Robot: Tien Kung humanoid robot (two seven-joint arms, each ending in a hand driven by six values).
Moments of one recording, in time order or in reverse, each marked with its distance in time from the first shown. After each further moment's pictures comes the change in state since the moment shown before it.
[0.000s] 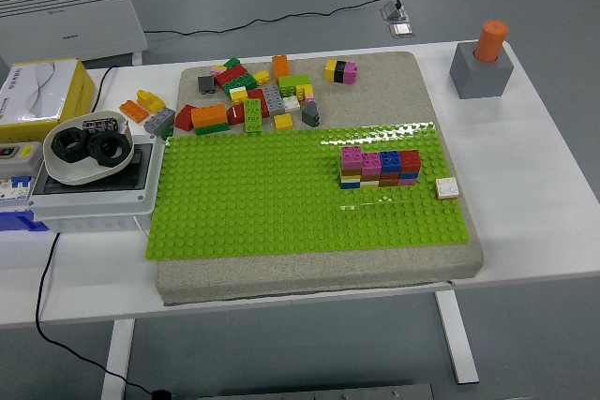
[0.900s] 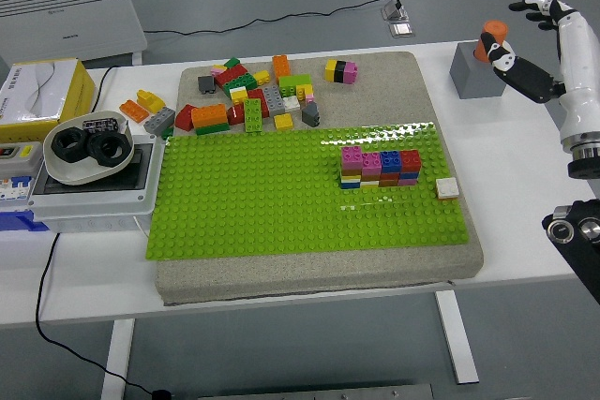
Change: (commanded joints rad) left arm -0.016 0.002 -0.070 0.000 0.029 -0.010 0.046; right arm 0.167 -0.004 -0.325 0.050 -0.398 0.073 -0.185
